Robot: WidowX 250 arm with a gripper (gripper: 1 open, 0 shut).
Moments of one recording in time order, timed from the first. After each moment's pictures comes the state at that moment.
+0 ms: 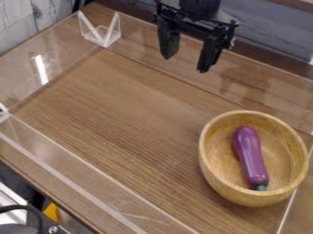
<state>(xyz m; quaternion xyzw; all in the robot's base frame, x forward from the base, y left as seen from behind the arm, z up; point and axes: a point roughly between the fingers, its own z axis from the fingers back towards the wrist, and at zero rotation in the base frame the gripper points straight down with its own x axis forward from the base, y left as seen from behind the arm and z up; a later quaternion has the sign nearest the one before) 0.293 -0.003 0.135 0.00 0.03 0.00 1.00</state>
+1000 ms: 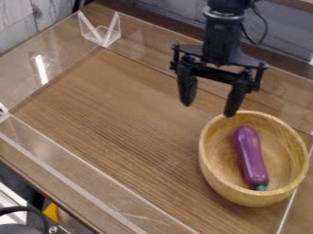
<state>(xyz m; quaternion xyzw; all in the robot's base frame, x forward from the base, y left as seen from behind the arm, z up) 0.264 -0.065 0.106 -0.03 0.08 0.05 1.00</state>
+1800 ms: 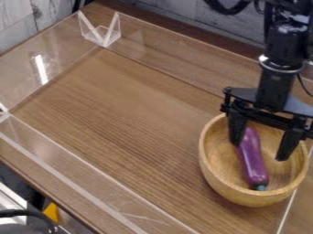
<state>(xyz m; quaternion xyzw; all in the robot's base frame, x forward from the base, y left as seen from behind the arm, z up) 0.268 -0.126 0.074 -0.05 0.06 0.03 1.00</state>
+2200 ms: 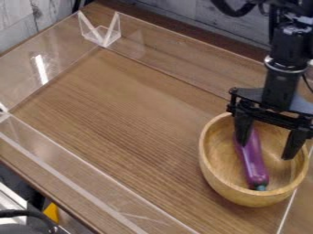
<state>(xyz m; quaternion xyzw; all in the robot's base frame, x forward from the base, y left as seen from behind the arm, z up) 0.276 -0.132 0.072 -0.06 0.06 0.03 1.00</state>
